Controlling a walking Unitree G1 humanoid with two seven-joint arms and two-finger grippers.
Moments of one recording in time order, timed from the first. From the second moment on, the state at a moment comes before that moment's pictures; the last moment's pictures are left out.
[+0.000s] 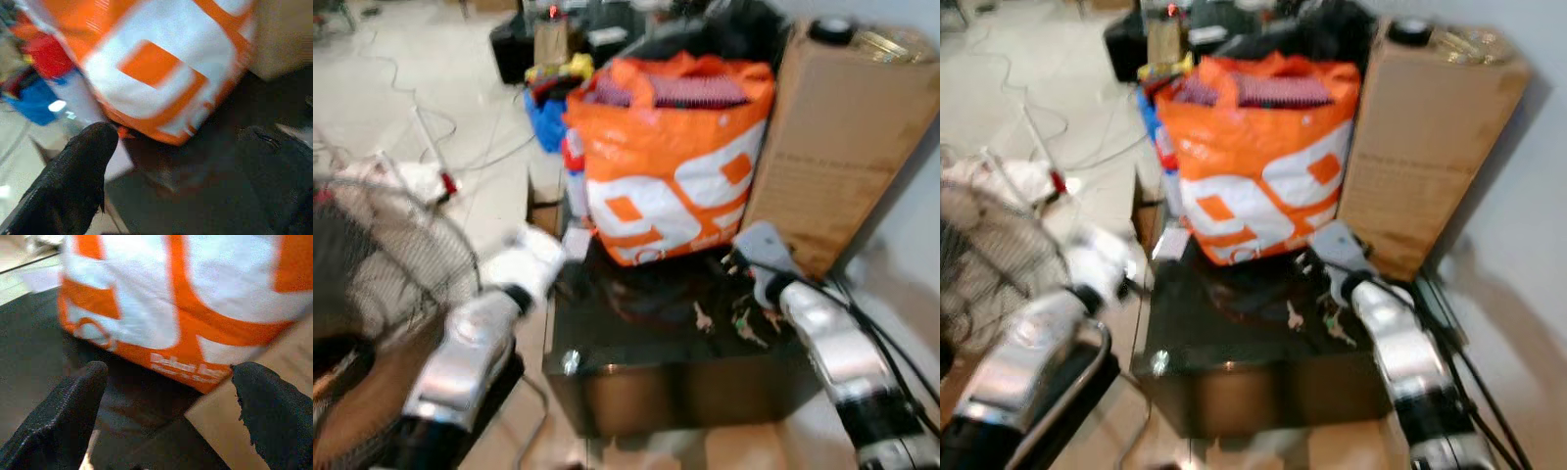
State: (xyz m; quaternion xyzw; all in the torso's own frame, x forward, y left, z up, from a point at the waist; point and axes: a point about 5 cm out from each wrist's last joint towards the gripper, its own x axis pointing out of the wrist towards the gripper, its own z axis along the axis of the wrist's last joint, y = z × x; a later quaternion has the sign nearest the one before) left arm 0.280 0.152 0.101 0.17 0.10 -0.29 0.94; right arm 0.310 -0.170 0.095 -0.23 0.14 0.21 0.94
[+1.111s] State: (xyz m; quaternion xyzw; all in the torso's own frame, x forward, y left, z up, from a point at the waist) left arm 0.244 0.156 0.088 0.23 0.18 -0.45 0.84; right arm 0.301 -0.122 0.004 -0.28 0.31 0.27 0.86
